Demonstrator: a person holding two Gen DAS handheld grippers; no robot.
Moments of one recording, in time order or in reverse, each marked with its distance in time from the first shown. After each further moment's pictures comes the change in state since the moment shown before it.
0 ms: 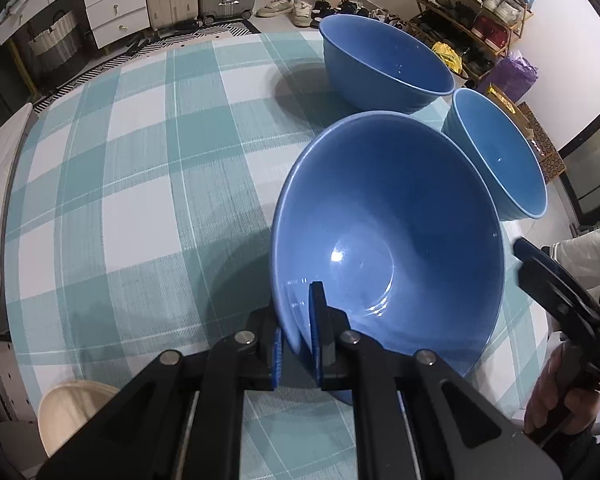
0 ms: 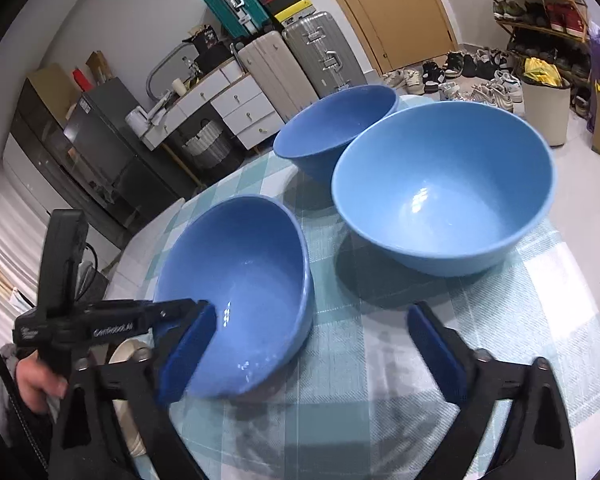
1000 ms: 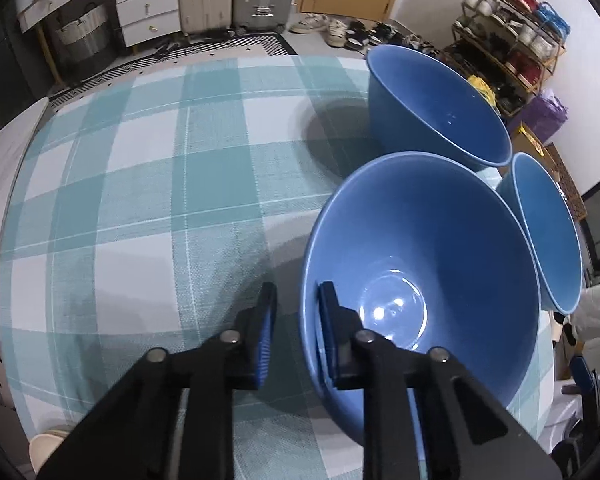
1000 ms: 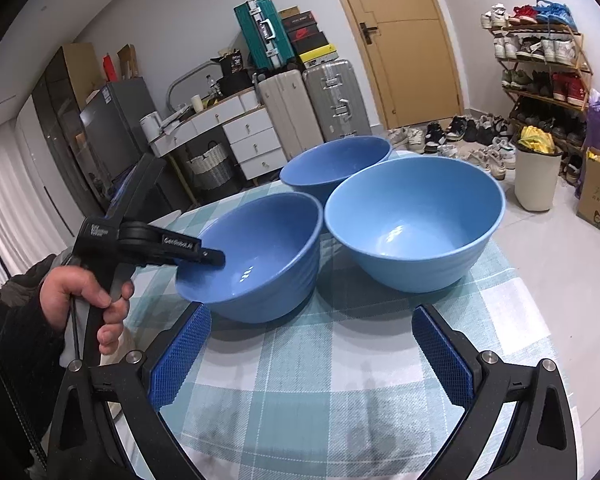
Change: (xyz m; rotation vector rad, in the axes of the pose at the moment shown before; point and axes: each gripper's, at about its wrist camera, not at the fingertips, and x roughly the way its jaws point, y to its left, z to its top) left arm 0.035 0.008 0.054 -0.099 -0.071 0.056; right arm -0.057 0.001 -0.039 -0.171 -0.172 -0.055
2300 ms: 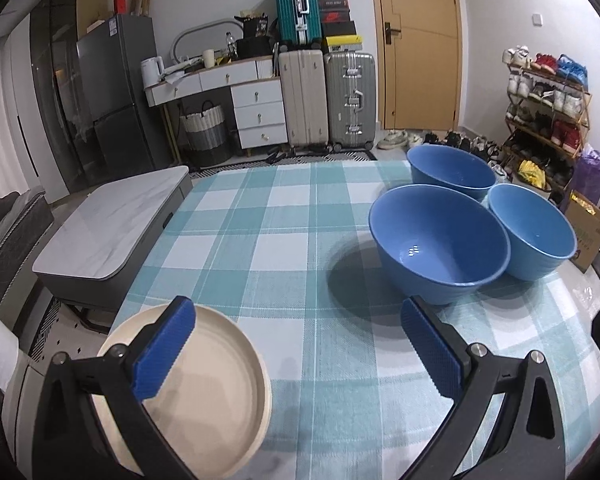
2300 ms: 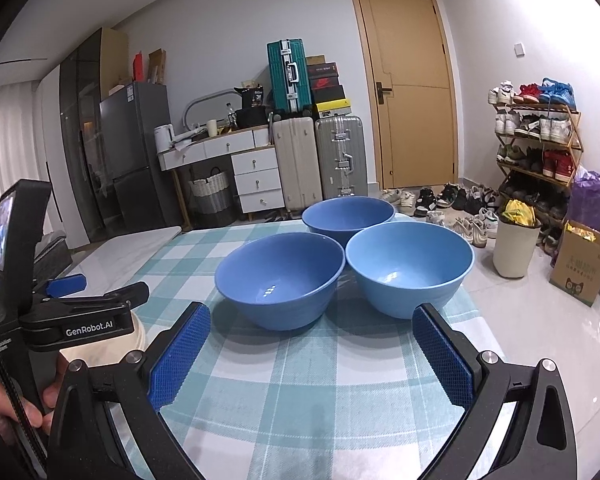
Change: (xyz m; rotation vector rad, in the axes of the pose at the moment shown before) left arm -0.128 -0.020 -0.159 -0.095 -0.491 0.369; right arm -0.080 0.061 -0.022 -0.171 -0.191 -0.100
